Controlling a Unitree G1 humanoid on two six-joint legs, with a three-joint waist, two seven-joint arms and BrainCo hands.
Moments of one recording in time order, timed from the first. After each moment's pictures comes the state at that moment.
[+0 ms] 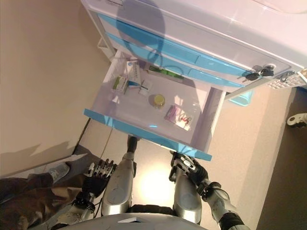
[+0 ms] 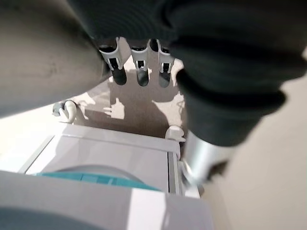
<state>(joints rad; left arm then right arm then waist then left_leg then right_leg) 0.07 0.28 -0.04 0.97 -1.57 0.18 -0.61 0.02 -0.27 0.22 0.78 0.86 -0.05 0.54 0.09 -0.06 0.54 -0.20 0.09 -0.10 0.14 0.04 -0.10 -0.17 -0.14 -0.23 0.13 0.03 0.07</state>
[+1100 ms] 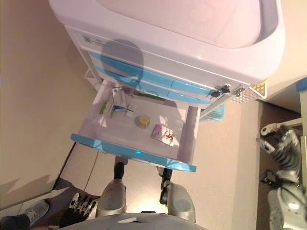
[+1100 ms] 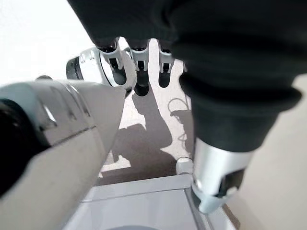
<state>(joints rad) 0.32 0.28 0.19 0.87 -1.17 0.09 -0.39 0.36 -0.58 -0.40 -0.11 0.35 -0.27 -0.11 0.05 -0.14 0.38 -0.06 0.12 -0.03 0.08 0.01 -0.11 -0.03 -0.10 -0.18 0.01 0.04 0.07</state>
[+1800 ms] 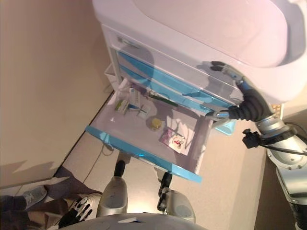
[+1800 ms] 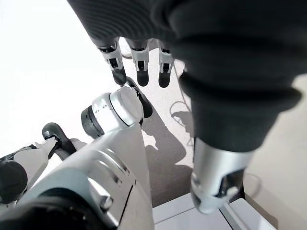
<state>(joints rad) 0.32 0.33 0.08 0.90 -0.90 -0.09 -0.33 0.05 -0.86 -0.16 -0.48 0.10 -0.23 0.14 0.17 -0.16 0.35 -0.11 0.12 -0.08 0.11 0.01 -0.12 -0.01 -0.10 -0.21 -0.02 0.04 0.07</state>
